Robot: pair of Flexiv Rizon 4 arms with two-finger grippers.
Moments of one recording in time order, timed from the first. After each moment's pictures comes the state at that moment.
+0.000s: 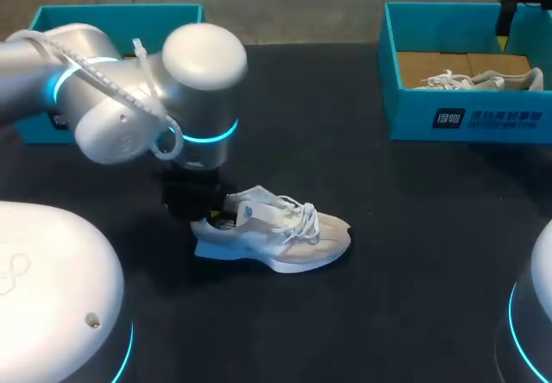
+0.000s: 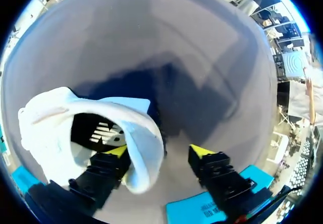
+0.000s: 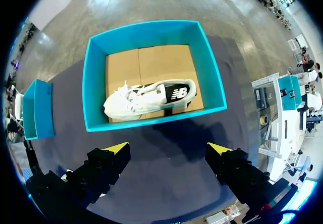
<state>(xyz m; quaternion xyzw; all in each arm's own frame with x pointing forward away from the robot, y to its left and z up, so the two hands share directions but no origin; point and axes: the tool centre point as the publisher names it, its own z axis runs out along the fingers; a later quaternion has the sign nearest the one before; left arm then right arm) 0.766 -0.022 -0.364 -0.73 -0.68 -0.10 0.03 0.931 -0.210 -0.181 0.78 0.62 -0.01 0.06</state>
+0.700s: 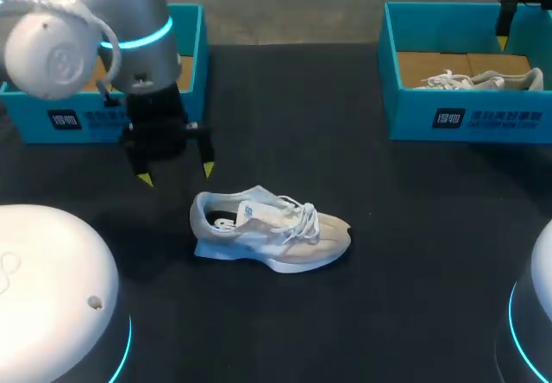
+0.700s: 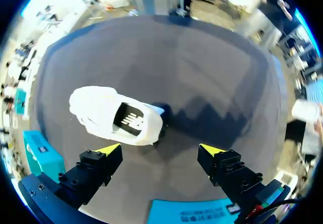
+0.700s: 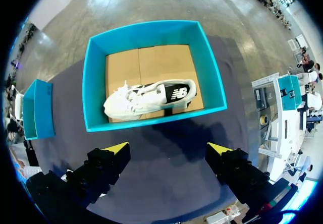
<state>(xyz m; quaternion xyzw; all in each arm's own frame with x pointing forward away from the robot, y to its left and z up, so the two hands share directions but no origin) 0.769 -0.012 -0.281 -0.64 -0.77 0.08 0.01 0.931 -0.210 -0.181 0.78 0.62 -0.01 0.06</state>
